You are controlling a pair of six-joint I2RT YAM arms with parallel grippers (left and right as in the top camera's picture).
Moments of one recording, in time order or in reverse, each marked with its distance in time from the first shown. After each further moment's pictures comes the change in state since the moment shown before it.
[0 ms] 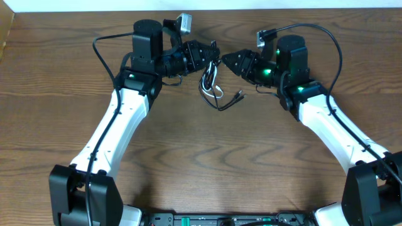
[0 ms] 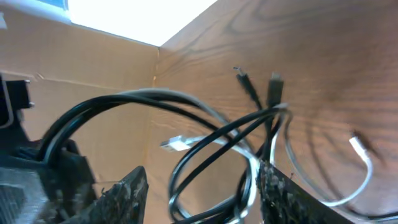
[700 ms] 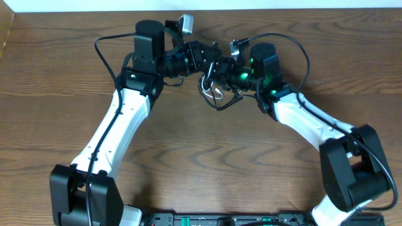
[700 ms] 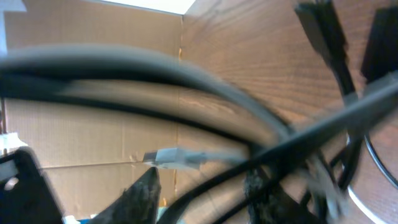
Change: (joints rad) left arm -0.015 0.001 0.000 0.000 0.001 -0.004; right arm 0.109 0.186 0.000 0.280 -0.073 0.210
